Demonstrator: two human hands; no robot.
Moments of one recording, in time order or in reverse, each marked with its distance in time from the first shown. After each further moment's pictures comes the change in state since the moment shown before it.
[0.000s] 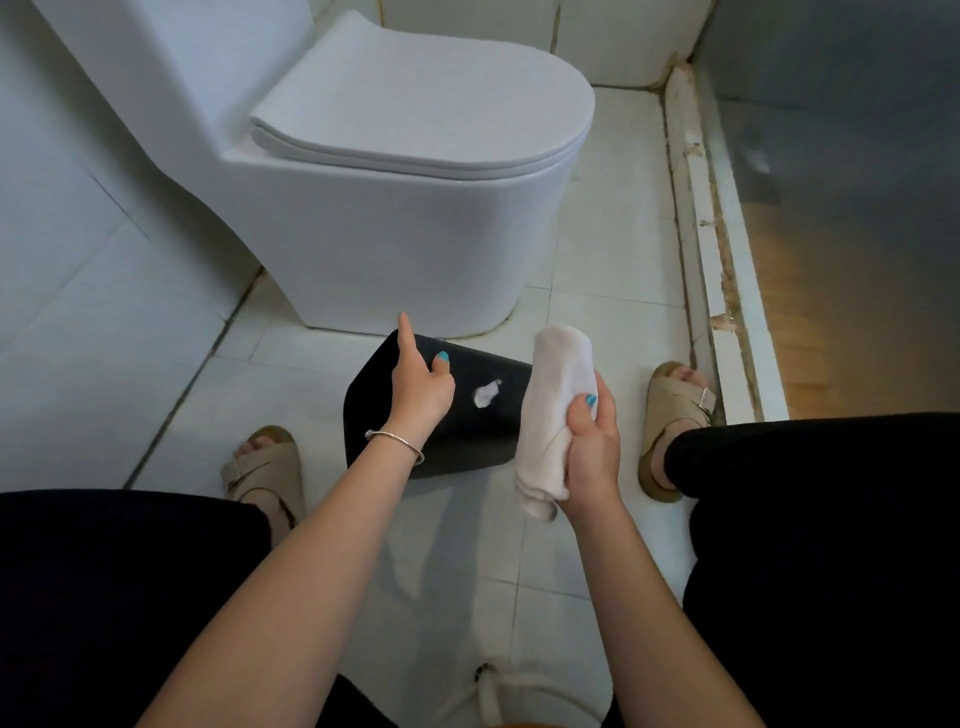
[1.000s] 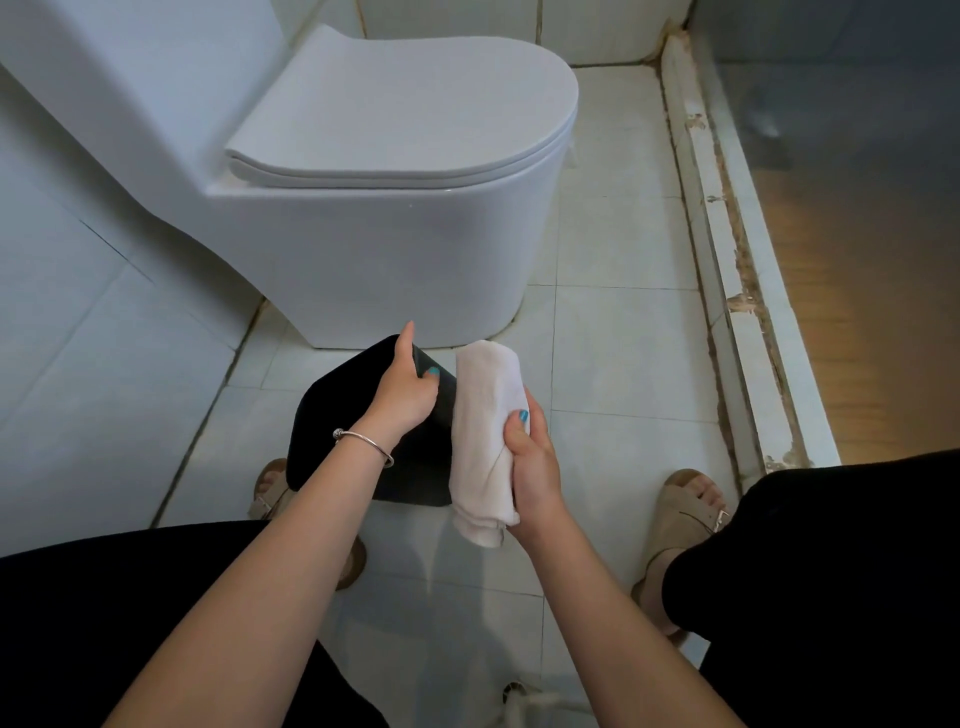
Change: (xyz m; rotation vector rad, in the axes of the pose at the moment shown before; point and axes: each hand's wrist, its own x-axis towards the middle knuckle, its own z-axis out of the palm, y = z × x) left_hand 0.030 0.006 -0.016 0.220 -0.170 0.044; right_hand -0.012 0.017 0.043 0.134 -0.257 0.202
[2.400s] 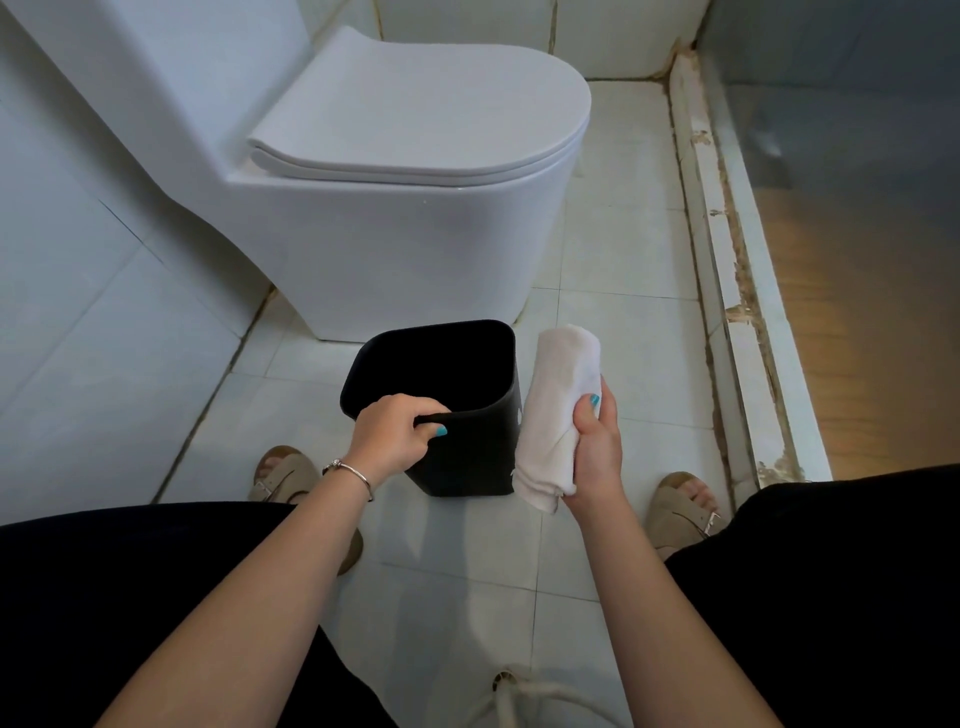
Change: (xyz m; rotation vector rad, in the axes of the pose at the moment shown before) left_hand -0.021 -0.067 -0.005 0.508 -0.018 0.334; right_hand 0.019 -0.014 -0.051 0.051 0.189 -0.135
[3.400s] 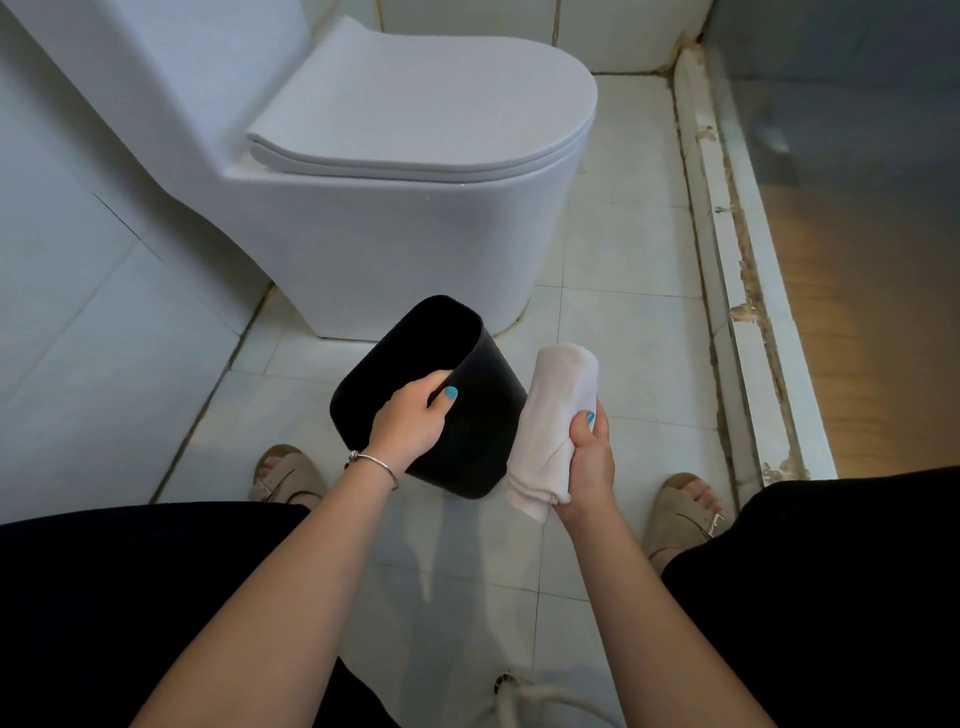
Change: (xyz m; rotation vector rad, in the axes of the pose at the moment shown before) left_hand 0.017 0.015 0.008 -0.239 0.038 -0.156; right_hand 0.000 0.019 0.003 0.074 0.054 0.112
